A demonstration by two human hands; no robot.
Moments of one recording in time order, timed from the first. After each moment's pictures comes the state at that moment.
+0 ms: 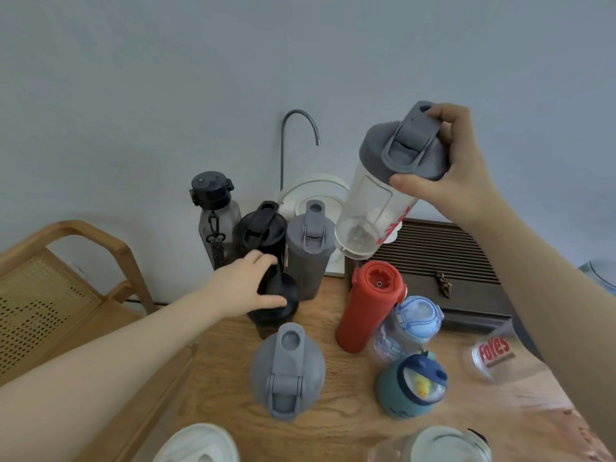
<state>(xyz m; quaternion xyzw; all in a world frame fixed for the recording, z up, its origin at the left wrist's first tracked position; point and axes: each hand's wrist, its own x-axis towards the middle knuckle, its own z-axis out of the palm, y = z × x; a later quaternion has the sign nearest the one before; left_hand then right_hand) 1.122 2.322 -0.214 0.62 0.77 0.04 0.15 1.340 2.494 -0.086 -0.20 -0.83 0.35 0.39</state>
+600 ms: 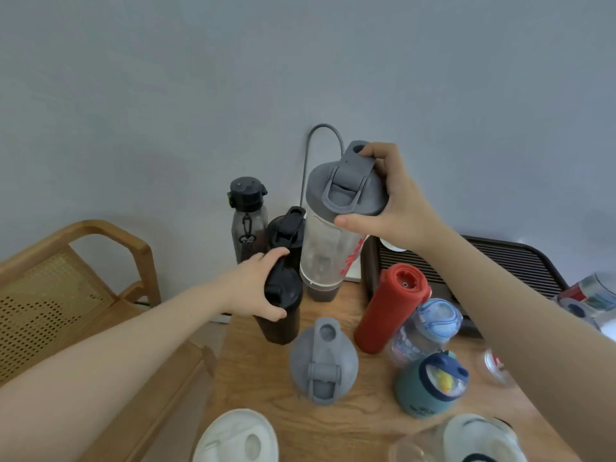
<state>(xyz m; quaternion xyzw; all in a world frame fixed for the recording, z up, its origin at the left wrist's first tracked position) 1.091 2.285 -0.204 0.59 0.75 0.11 0.27 1.273 2.421 -0.094 -0.16 -0.87 0.36 0.31</state>
